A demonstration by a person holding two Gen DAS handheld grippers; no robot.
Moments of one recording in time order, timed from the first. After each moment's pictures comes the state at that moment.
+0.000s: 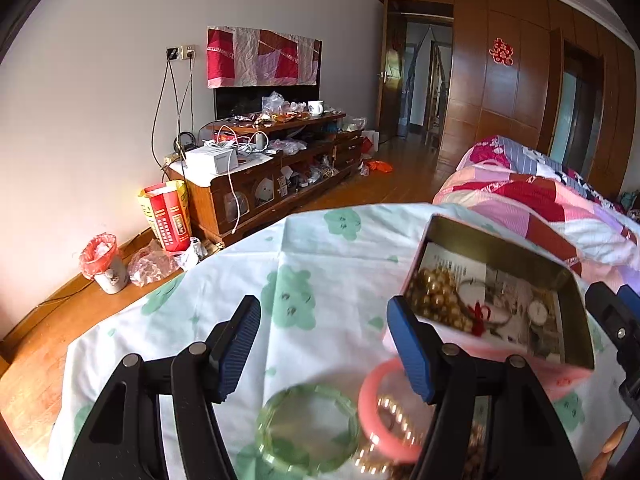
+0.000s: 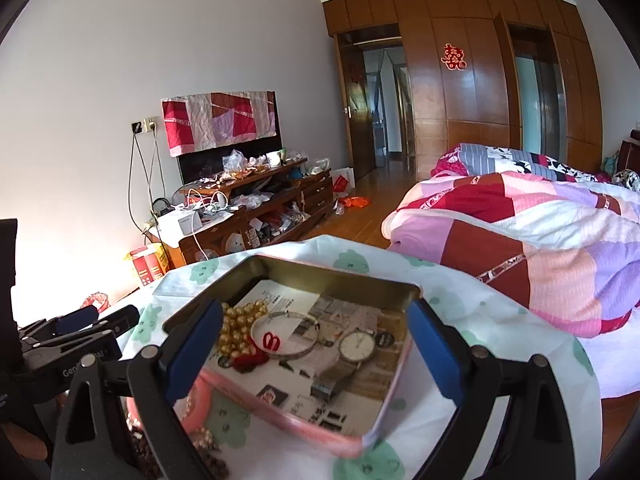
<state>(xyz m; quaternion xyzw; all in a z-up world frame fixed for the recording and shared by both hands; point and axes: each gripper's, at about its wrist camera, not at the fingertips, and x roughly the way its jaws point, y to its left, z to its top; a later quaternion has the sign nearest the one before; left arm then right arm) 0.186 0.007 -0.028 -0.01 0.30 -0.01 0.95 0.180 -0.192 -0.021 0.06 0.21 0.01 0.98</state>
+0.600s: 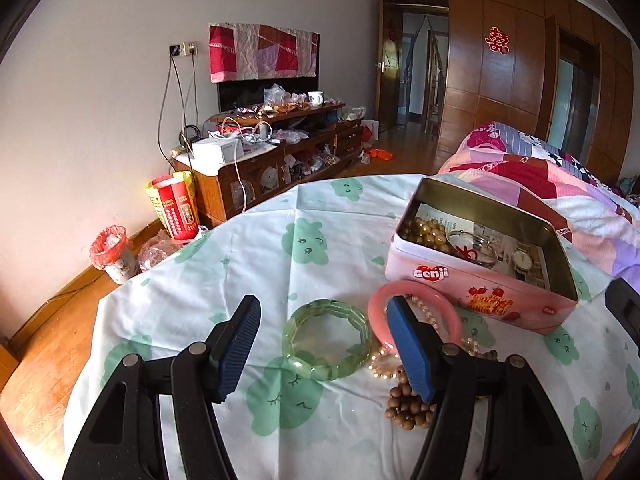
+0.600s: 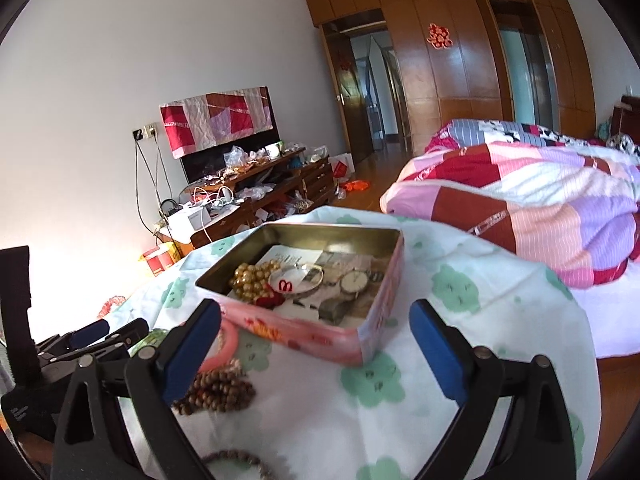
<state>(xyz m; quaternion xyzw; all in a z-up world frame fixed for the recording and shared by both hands) 0.132 0.013 -0.033 0.00 0.31 -0.01 0.95 0.117 -0.197 -0.026 0.11 0.23 0.02 0.97</state>
